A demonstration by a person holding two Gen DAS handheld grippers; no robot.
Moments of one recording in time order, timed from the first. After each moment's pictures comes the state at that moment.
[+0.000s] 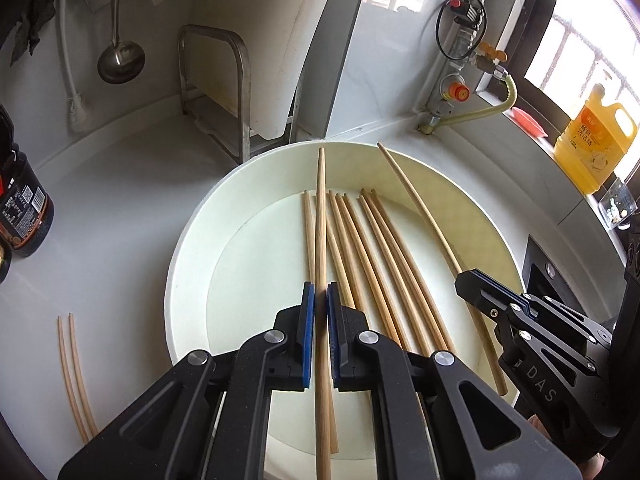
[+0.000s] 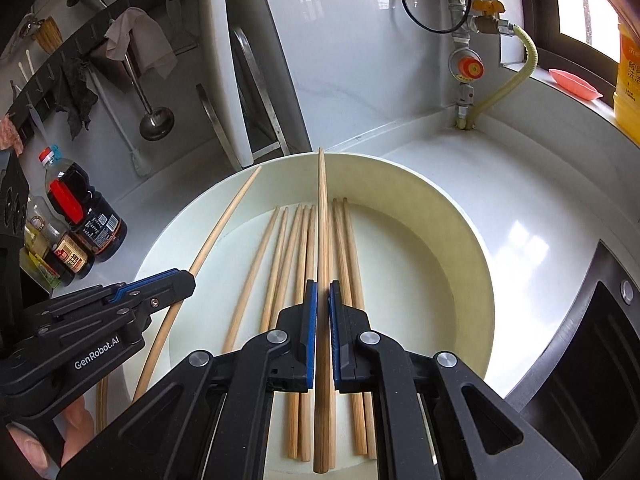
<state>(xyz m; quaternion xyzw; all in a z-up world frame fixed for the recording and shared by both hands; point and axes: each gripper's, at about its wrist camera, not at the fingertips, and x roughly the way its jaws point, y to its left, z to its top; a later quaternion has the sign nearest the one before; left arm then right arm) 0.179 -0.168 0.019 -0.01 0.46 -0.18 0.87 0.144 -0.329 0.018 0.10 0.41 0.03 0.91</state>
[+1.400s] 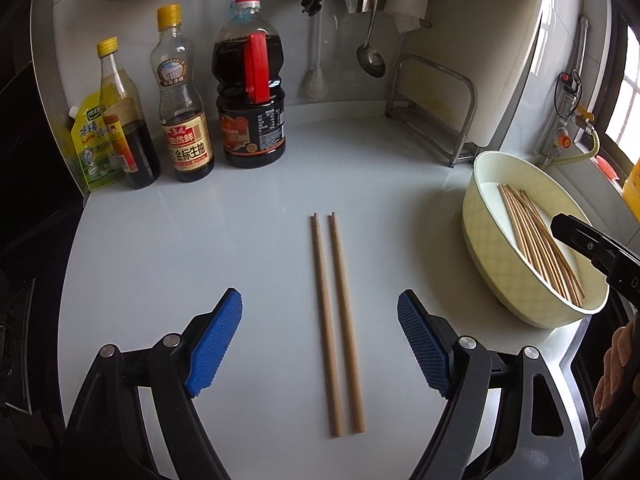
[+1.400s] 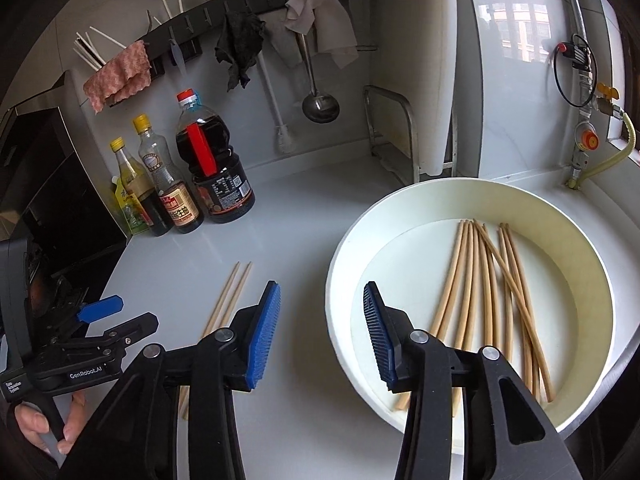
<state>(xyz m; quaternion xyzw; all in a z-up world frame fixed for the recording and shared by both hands) 0.044 0.056 0.027 -0.04 0.41 0.01 0.91 0.084 -0.185 0.048 0.04 0.36 0.20 0.91</state>
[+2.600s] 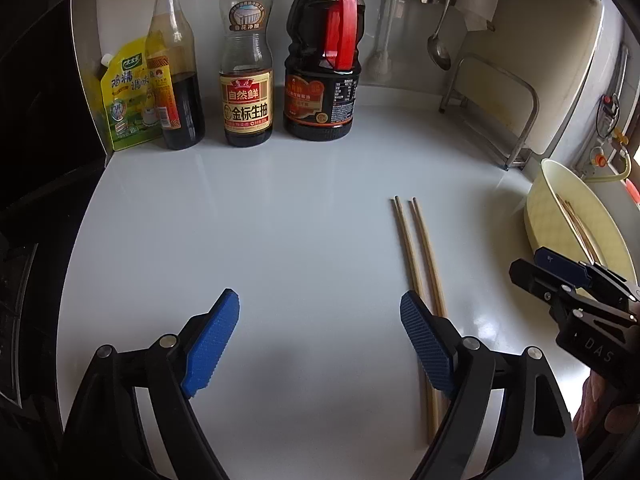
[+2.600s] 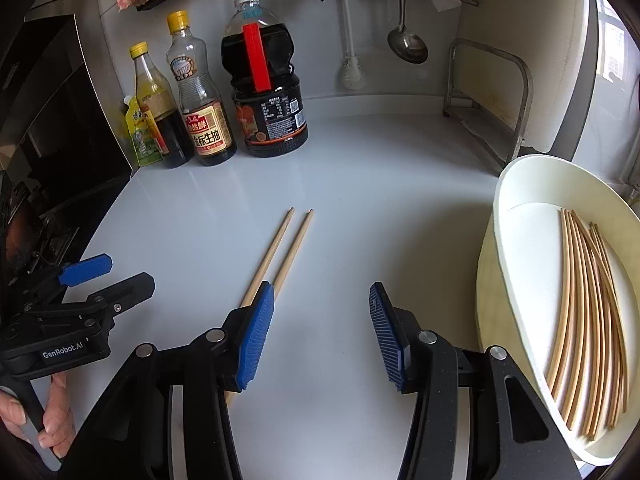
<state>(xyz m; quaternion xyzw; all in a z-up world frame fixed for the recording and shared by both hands) 0.054 0.123 -0.015 -0.07 0.42 0.05 0.90 0.105 -0.073 -0.014 -0.05 0.41 0.23 0.88</state>
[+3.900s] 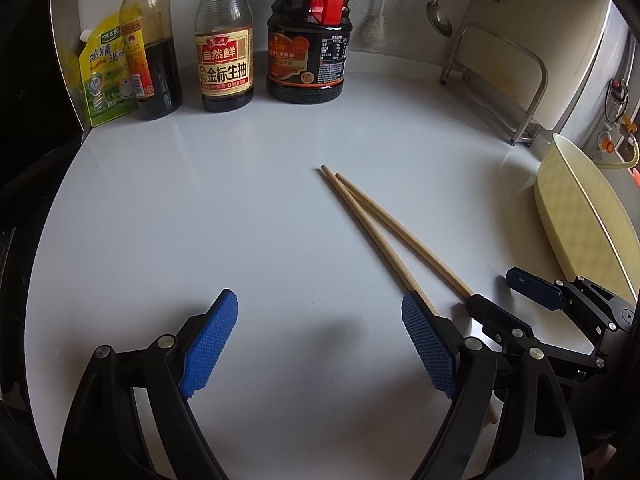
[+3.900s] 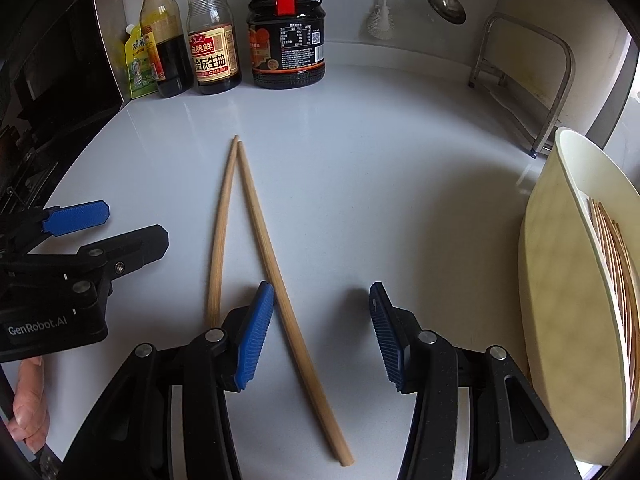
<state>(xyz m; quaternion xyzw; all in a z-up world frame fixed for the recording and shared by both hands) 0.071 0.103 -0.050 -0.08 0.46 0.04 0.88 0.106 -0.053 -0.061 -0.12 0.45 0.22 0.86</state>
